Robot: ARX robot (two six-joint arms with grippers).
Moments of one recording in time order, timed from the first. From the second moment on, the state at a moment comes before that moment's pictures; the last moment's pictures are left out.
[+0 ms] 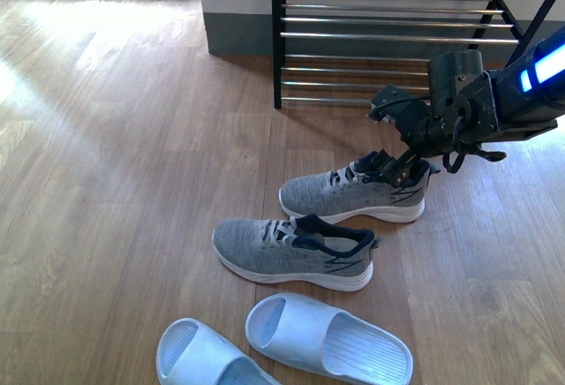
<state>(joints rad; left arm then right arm) 0.00 0.01 0.02 0.00 0.00 -0.01 0.13 2.89 1.90 0.13 0.01 -0.69</state>
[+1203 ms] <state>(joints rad) 0.00 0.01 0.02 0.00 0.00 -0.01 0.15 2.99 2.00 -0.09 -0.04 -0.74</state>
